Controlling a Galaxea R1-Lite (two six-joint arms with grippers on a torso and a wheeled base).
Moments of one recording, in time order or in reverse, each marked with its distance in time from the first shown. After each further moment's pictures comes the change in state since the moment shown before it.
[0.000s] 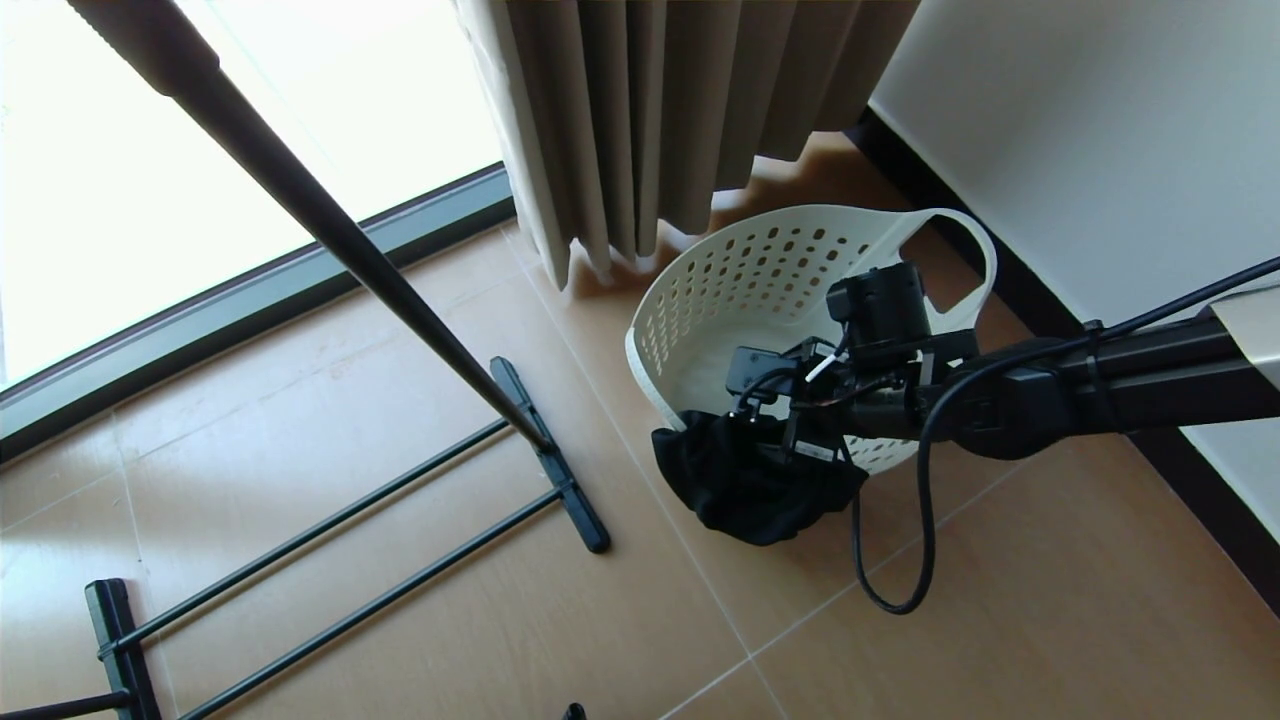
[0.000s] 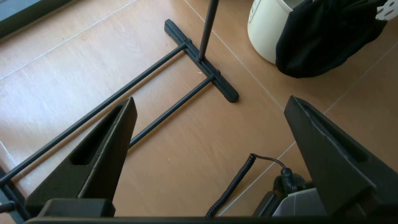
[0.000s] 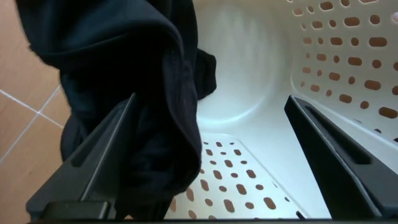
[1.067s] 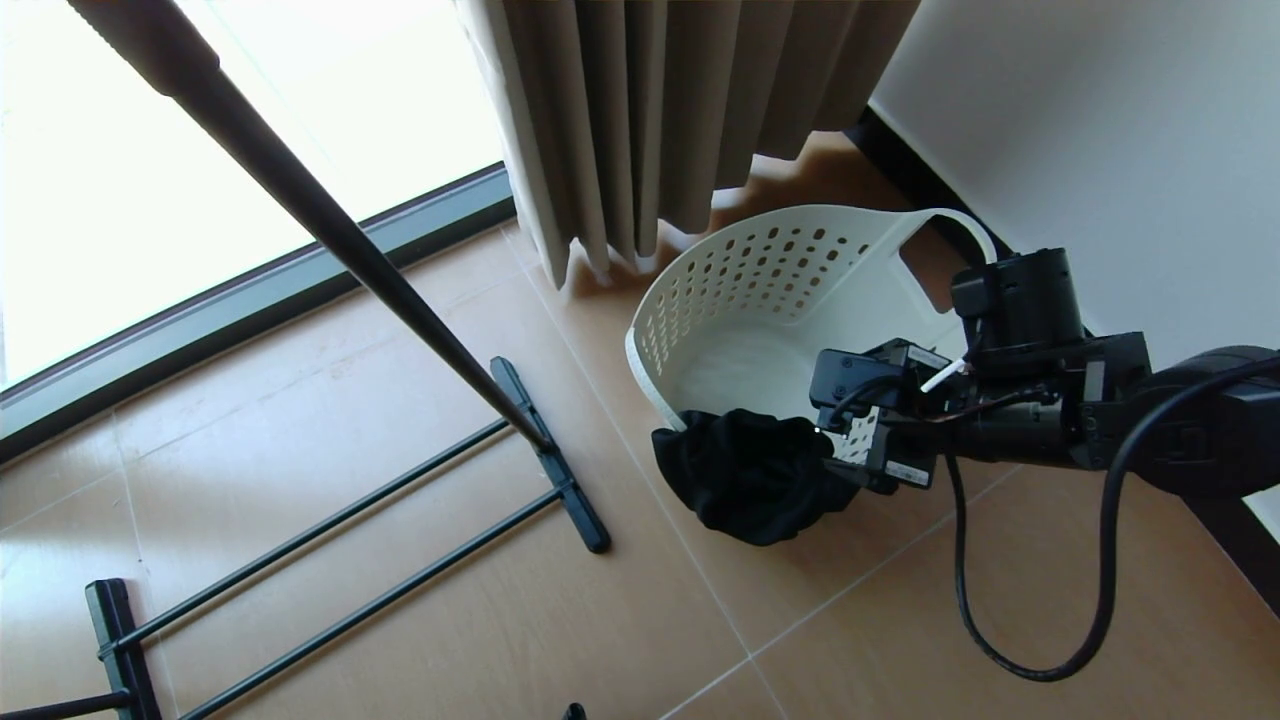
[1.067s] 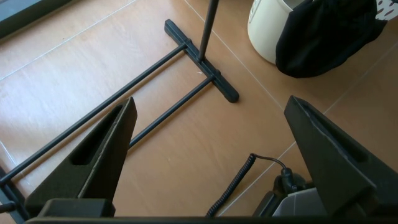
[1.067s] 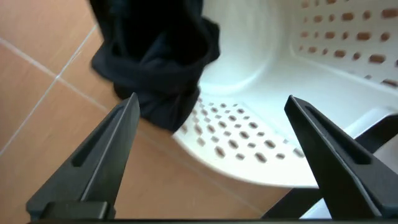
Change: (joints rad) left arm 0.000 0.000 0.000 0.000 0.000 0.000; right arm -0.047 -0.261 0.254 -0.001 0.039 -0.015
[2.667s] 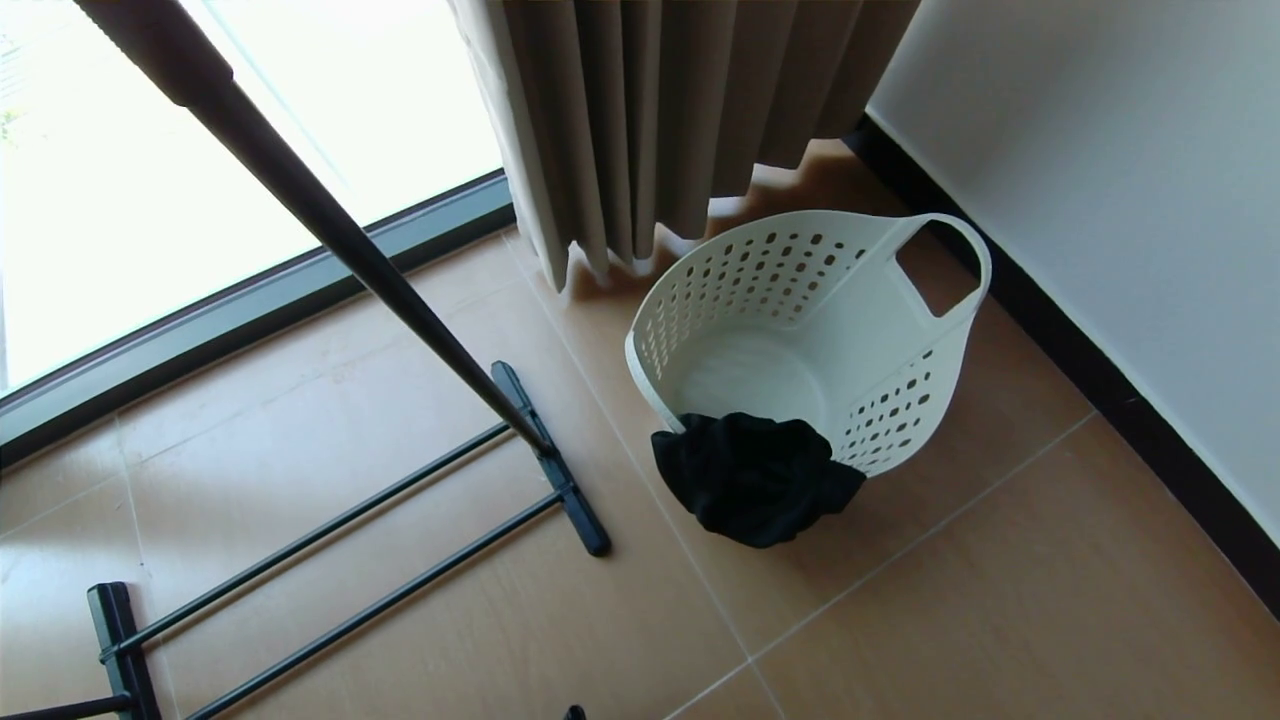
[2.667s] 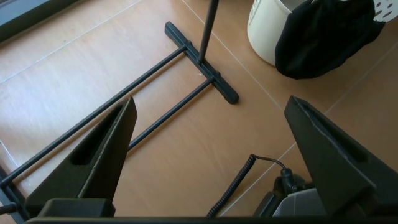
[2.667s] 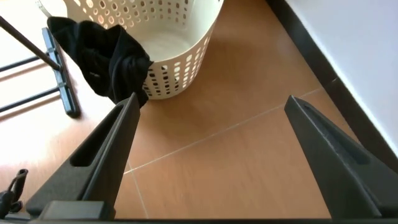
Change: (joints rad) left arm 0.000 0.001 0.000 0.000 0.000 0.001; right arm -0.389 -1.769 1.101 0.024 0.126 0.917
